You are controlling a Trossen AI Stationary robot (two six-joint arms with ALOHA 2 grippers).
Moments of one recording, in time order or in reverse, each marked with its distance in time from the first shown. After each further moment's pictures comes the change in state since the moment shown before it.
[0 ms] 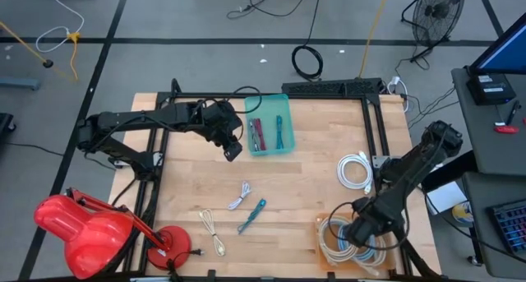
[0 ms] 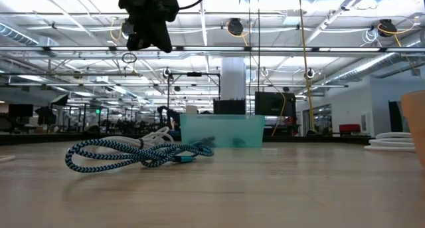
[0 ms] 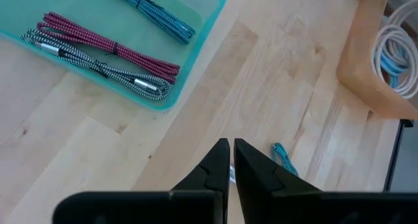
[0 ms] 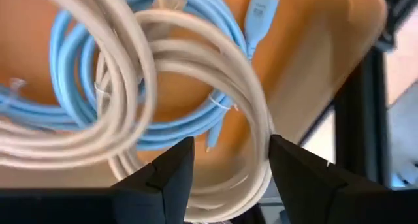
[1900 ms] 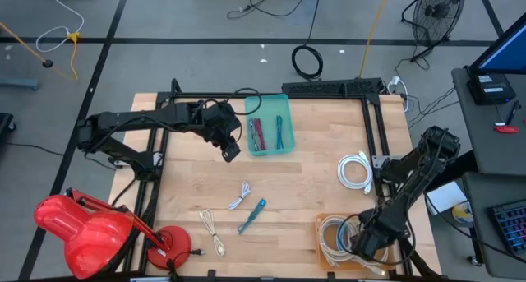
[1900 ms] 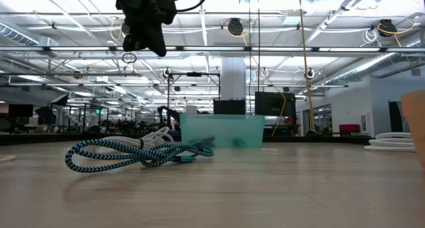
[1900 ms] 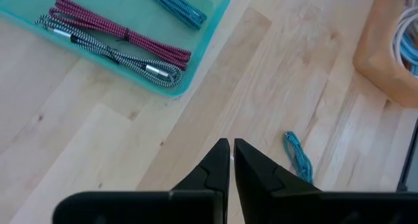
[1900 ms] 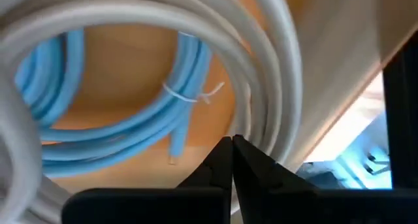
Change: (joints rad) left arm 0.000 0.000 0.000 -0.054 -0.018 0.017; right arm 0.143 0.079 -0.110 0.218 -0.110 0.202
